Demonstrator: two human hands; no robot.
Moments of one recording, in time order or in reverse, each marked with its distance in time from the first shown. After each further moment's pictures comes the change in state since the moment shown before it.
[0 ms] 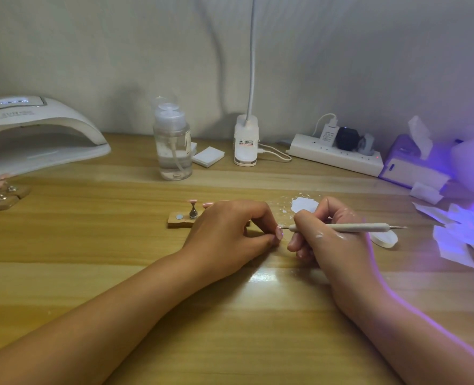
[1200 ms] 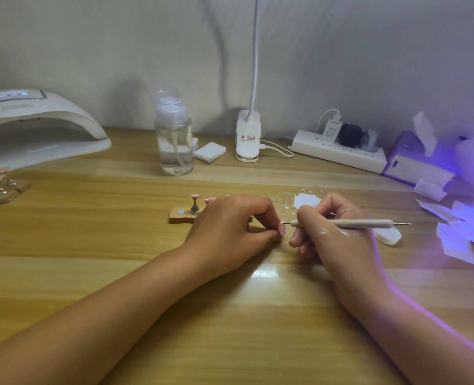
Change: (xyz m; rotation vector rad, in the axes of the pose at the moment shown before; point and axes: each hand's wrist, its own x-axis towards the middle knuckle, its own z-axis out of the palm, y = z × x) left_hand 0.000 -0.001 0.000 0.024 0.009 0.011; right_hand -0.003 -0.002 -0.001 0.038 0.014 -0.023
